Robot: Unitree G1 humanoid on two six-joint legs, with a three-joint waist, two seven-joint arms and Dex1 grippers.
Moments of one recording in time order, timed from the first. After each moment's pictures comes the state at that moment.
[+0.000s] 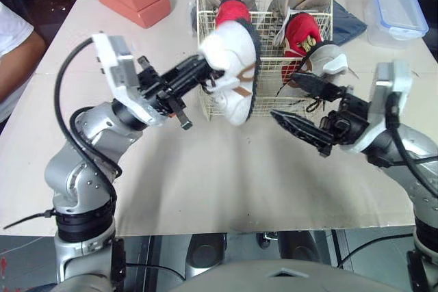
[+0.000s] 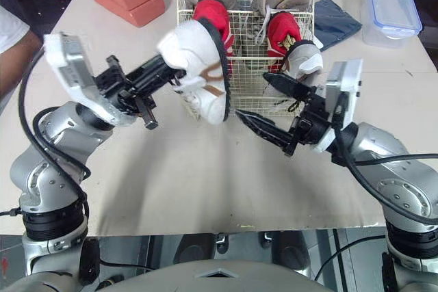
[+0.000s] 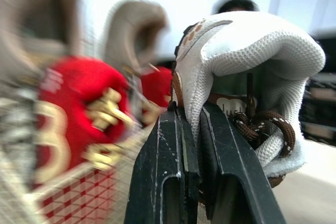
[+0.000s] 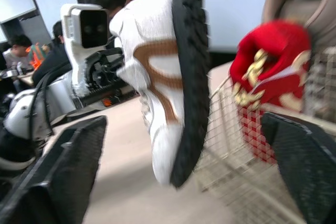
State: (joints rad) left arm -0.31 0.51 0.28 -0.57 -0.87 0.50 -0.59; right arm -0.19 -0.57 -0.14 -0.71 1.05 0.59 0.52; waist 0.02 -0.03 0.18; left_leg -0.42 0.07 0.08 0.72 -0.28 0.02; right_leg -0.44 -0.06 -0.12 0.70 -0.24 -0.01
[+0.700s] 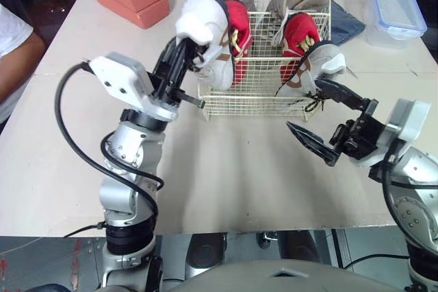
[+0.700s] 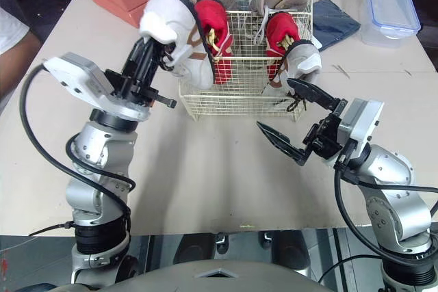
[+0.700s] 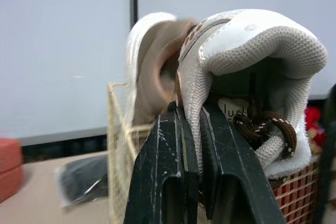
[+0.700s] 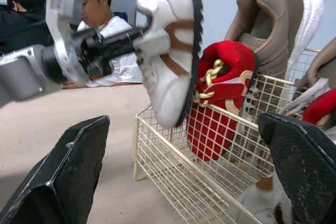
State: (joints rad) left arm -0.18 0.24 0.09 -0.54 -0.35 0.13 -0.30; right arm 0.00 -0.48 -0.09 -0.65 0.61 0.17 0.72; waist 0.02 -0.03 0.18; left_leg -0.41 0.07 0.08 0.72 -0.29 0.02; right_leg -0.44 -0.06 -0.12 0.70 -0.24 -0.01
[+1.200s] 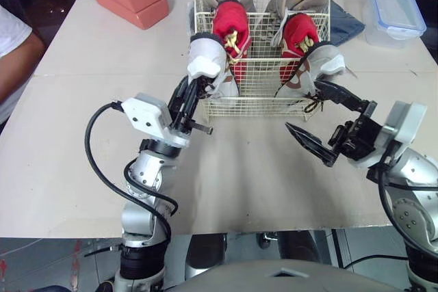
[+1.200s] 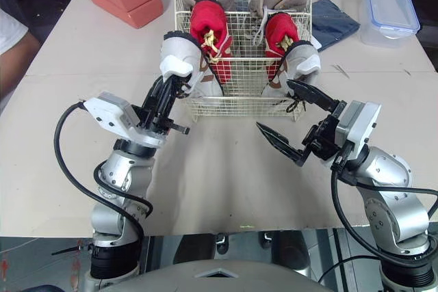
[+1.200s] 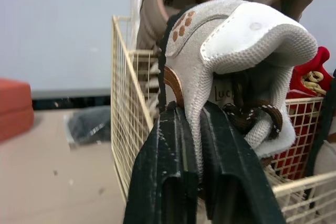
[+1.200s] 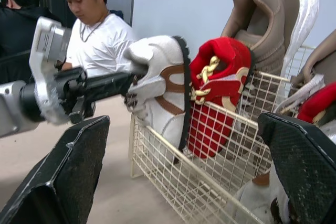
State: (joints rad) left arm 0.03 0.17 0.02 -0.50 -0.30 0.04 -0.30; right arm -0.01 -0.48 -0.09 -0.65 0.60 0.17 0.71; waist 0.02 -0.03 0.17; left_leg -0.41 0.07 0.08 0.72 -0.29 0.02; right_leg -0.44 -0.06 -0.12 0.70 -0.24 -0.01
